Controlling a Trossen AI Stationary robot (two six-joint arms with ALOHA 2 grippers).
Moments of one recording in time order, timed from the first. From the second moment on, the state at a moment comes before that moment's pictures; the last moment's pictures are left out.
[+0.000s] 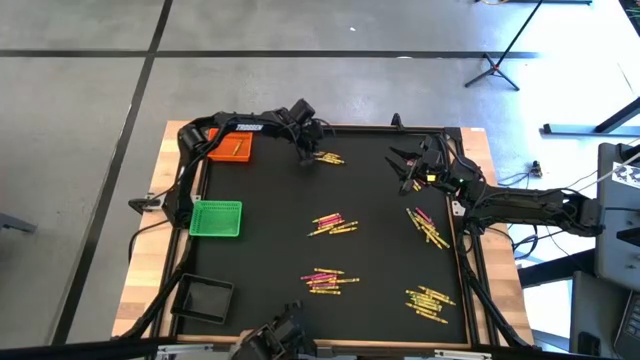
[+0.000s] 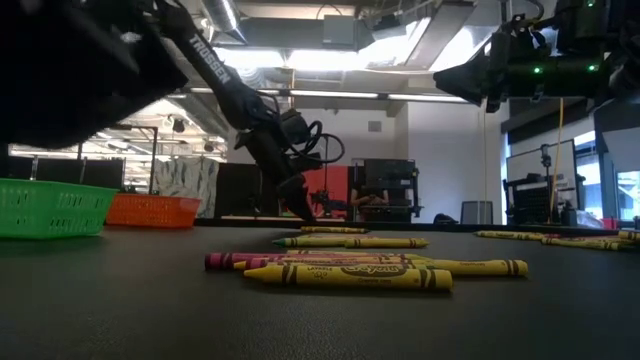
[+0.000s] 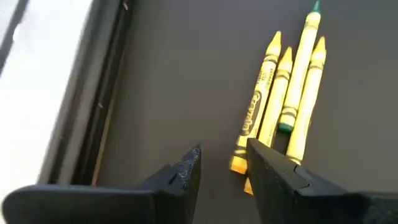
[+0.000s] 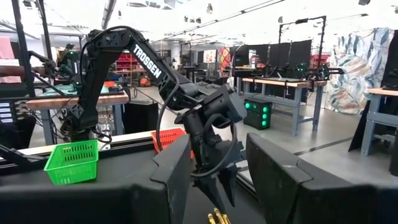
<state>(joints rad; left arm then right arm) 0.69 2.13 1.39 -0.24 0.25 0.51 -0.43 0.85 0.19 0.83 -0.02 -0.01</state>
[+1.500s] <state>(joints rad) 0.65 2.02 1.39 -0.39 0.18 0.50 -0.43 0.85 0.19 0.84 -0.02 -0.01</state>
